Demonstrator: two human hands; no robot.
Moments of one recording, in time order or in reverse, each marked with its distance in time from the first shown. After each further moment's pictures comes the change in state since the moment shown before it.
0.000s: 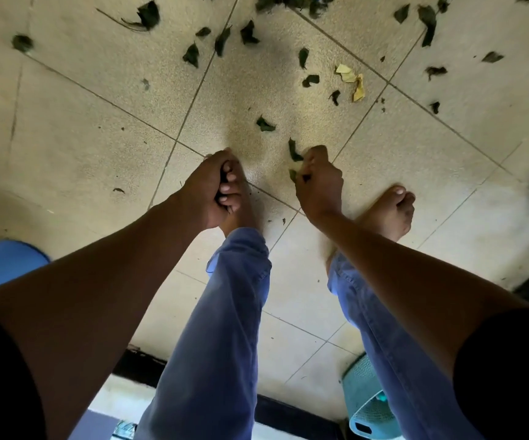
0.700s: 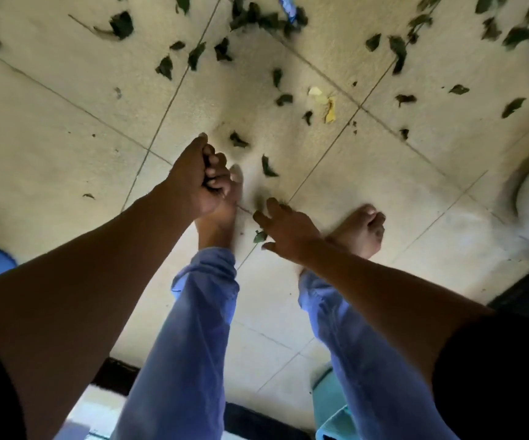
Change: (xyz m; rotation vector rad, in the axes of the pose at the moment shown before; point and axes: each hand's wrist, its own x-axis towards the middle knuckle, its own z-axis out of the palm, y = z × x) left_hand 0.027 0.018 0.054 -0.299 0.077 0.075; right_hand -0.013 0.027 -0.024 -0.731 -0.687 -0.540
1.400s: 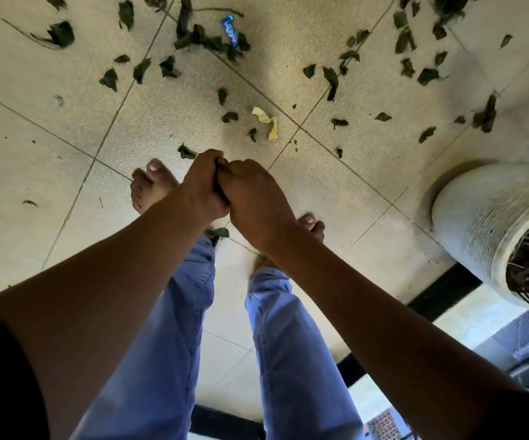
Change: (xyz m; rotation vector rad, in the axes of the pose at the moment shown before) left_hand -0.017 -0.053 0.100 0.097 0.032 -0.130; right_hand -0.036 0.011 -0.159 0.151 0.553 -0.014
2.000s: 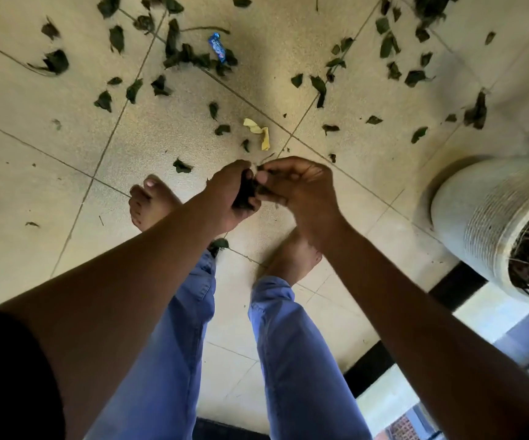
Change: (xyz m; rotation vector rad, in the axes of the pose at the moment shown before) left_hand 0.011 -0.016 0.023 0.233 -0.087 0.029; right_hand -0.020 0.056 -0.033 1.456 0.180 0.774
